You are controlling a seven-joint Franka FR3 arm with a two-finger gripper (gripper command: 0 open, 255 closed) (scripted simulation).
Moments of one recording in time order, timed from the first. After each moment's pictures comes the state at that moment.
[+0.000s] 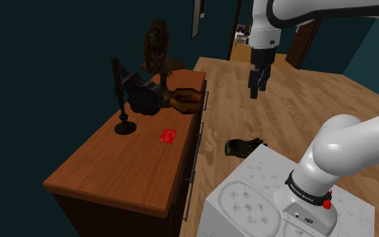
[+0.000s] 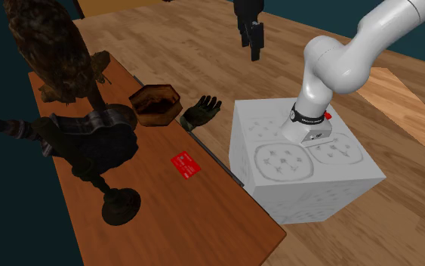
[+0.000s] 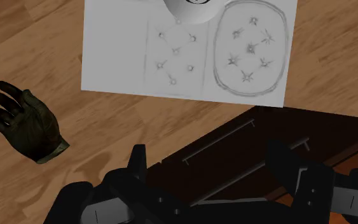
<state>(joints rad) 0.02 -0.74 -0.01 -2.45 -0.04 1.52 -0.10</state>
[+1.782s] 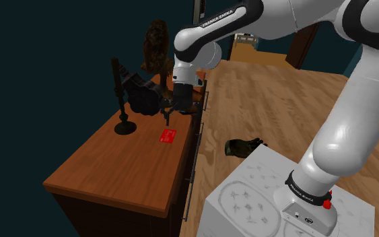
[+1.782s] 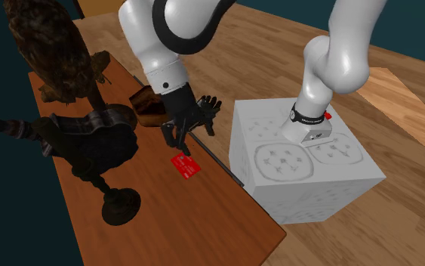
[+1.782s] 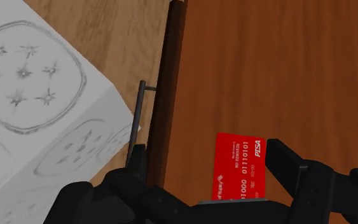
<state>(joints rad) 0.03 0.06 0.24 -2.12 0.48 1.88 0.84</state>
